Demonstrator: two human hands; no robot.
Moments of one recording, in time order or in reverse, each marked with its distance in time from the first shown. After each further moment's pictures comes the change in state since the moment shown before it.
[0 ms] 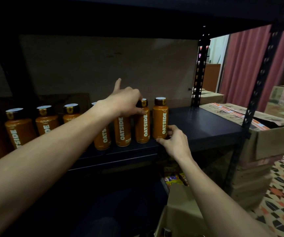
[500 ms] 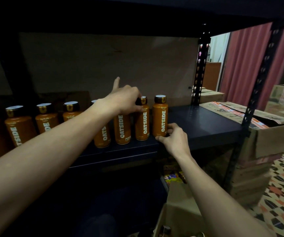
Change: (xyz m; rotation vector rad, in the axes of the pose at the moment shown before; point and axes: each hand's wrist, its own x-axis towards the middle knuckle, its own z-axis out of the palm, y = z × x) left_hand -0.002 0.001 0.000 -0.053 -0.004 -0.032; right_hand 0.001 -0.001 0.000 0.037 0.013 0.019
